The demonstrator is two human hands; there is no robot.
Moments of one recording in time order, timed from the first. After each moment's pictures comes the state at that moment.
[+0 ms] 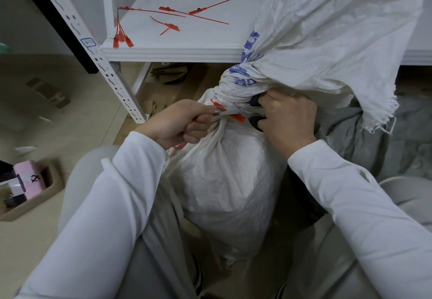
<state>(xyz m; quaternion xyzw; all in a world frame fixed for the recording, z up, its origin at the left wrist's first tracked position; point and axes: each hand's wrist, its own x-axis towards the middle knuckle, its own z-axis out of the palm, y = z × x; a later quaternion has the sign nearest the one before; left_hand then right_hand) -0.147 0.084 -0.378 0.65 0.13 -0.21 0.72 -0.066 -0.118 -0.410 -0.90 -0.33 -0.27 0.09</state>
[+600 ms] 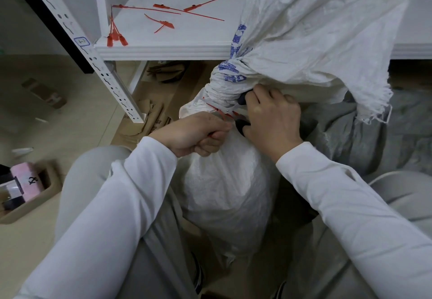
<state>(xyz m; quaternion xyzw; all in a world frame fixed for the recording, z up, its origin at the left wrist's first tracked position) -0.149 0.056 -0.388 0.67 0.08 -0.29 0.68 -0.079 -0.103 -0.417 -0.89 -0.31 -0.34 0.03</state>
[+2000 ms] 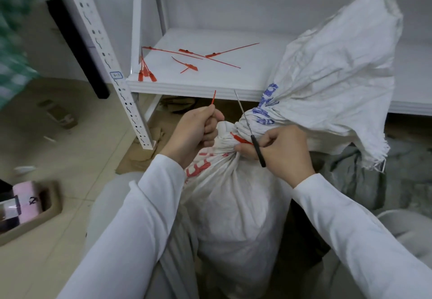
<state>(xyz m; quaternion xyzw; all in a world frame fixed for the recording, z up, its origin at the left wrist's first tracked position) -0.142 0.097 -0.360 0.63 0.13 0.06 0.76 -0.102 -0.085 -0.370 -0.87 -0.19 -0.02 0.46</state>
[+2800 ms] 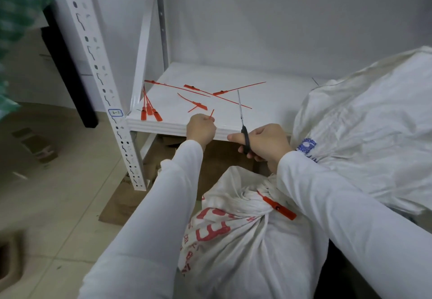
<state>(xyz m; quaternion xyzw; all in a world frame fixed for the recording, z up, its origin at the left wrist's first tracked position) 0.012 0.192 -0.375 0.76 0.29 0.15 0.56 -0.001 0.047 -0.334 -0.86 -0.03 0.15 0.49</state>
